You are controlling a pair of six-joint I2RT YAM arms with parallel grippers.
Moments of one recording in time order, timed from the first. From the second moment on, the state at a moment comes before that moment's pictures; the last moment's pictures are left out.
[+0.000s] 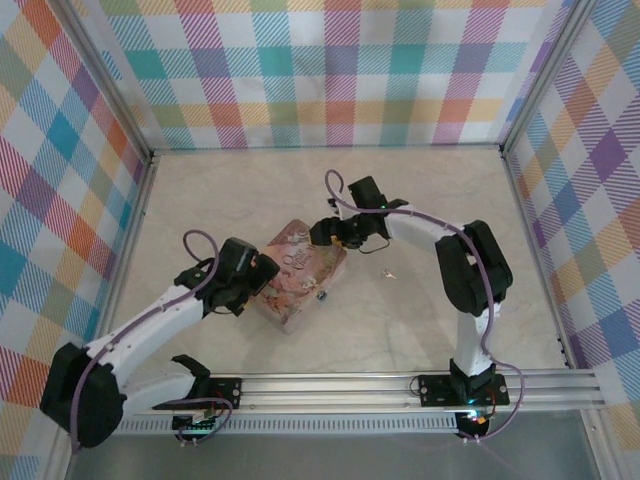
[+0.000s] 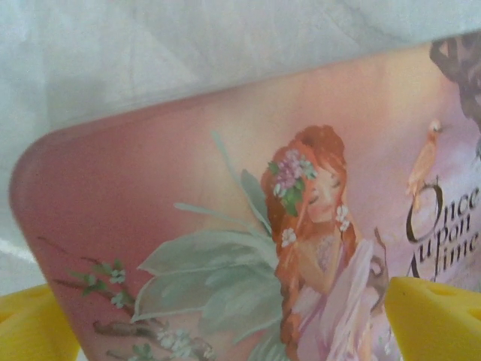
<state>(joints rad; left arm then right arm) -0.53 1.12 0.70 -0.59 -0.03 -1.25 0.54 1.92 1.30 -0.36 -0.66 0.41</state>
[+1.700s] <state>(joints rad) -0.35 1.86 1.34 -0.45 0.16 -0.94 0.39 1.63 1.09 -0.35 -0.29 0.52</state>
